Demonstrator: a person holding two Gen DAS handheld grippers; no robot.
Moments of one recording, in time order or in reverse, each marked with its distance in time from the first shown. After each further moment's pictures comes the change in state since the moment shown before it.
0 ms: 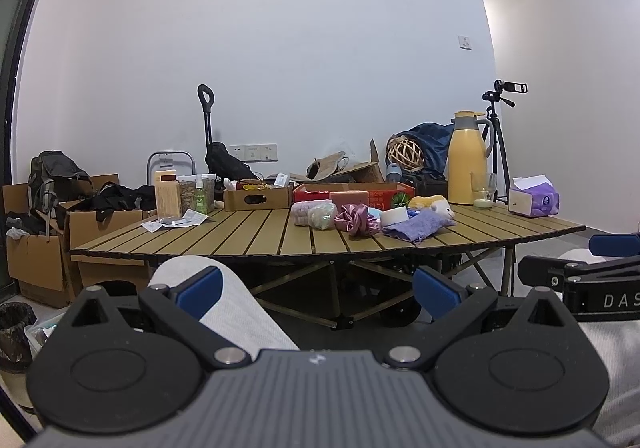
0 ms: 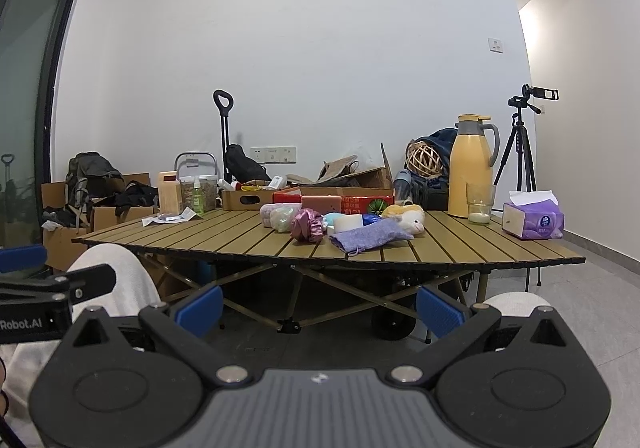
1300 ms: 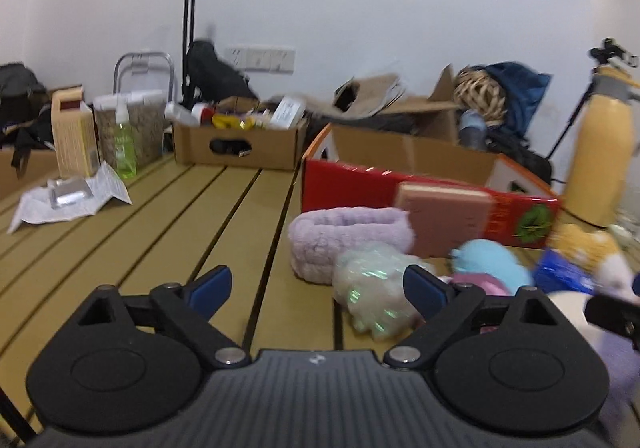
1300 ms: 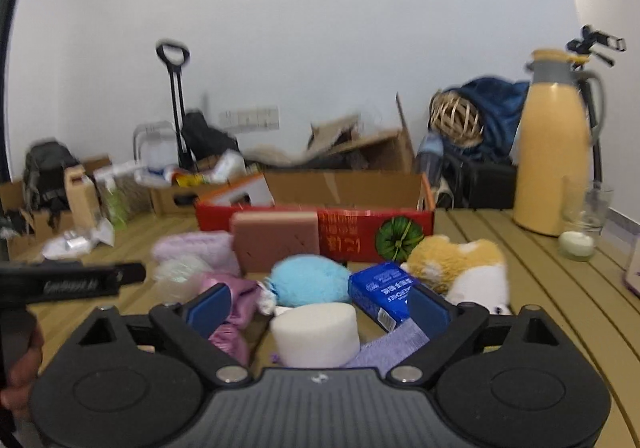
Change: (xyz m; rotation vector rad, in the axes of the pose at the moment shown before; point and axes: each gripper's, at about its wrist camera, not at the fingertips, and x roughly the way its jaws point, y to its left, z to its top) left arm 0.505 0.041 0.066 -0.144 0.291 0.049; right arm 0.436 -0.072 0.101 0.027 0.176 0.031
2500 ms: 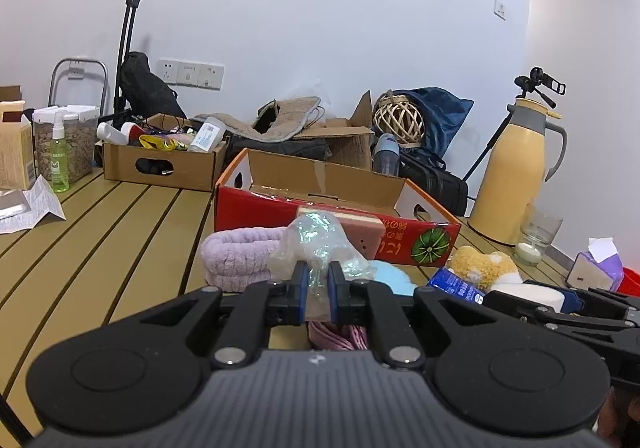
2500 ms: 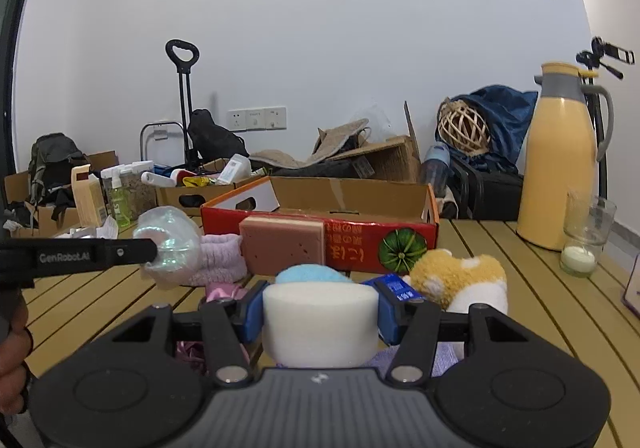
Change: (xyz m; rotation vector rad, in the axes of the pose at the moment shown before) left arm -0.052 -0.018 0.013 -0.015 -0.038 -0.269; right arm -0.015 -0.001 0.006 -0.016 -0.025 0.025
